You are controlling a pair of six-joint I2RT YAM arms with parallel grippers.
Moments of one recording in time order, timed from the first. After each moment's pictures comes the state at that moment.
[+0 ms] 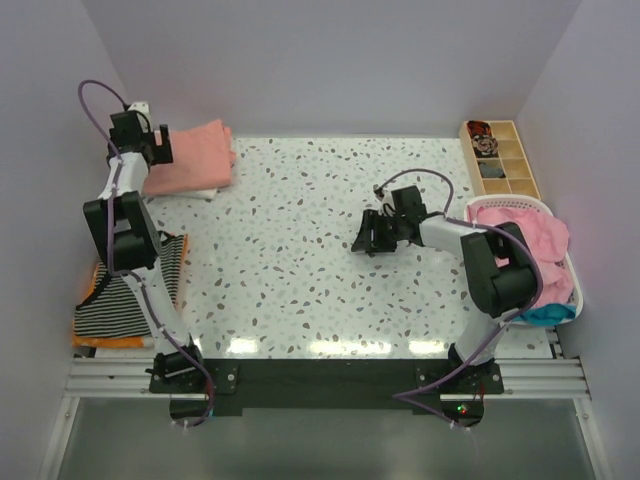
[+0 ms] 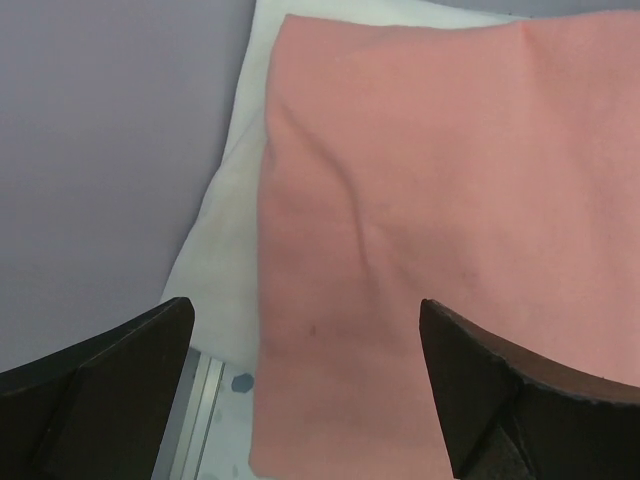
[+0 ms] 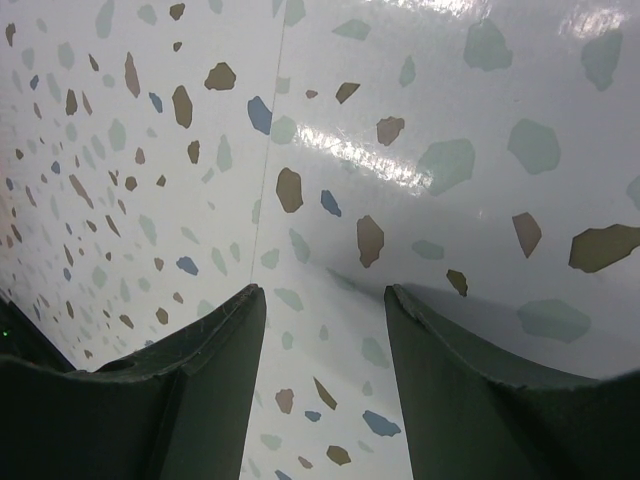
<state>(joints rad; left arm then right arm) 0.30 2.25 1.89 -0.27 -0.05 0.14 0.32 1.79 0.97 -0.13 -0.46 0.39</state>
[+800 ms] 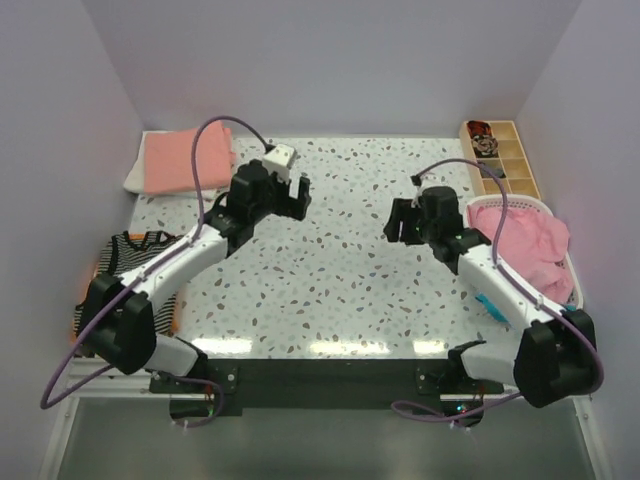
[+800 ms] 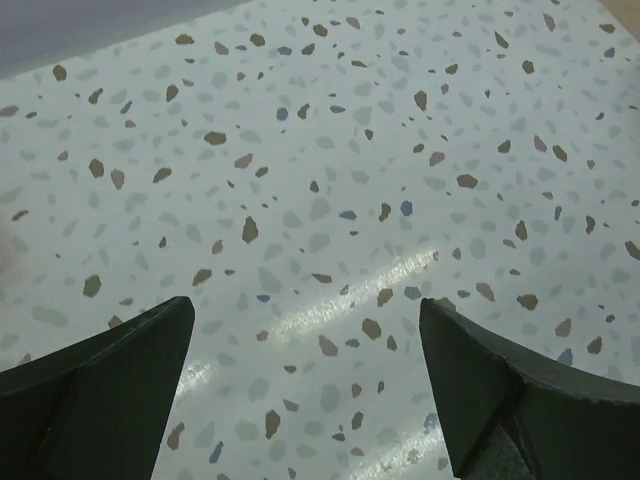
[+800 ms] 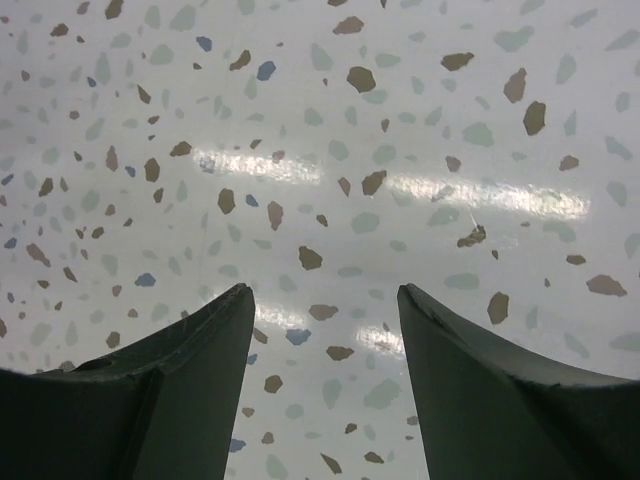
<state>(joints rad) -0.50 1.47 1.11 0.01 -0.02 -0.08 0.33 1.27 0.87 -0.27 -0.05 0.31</state>
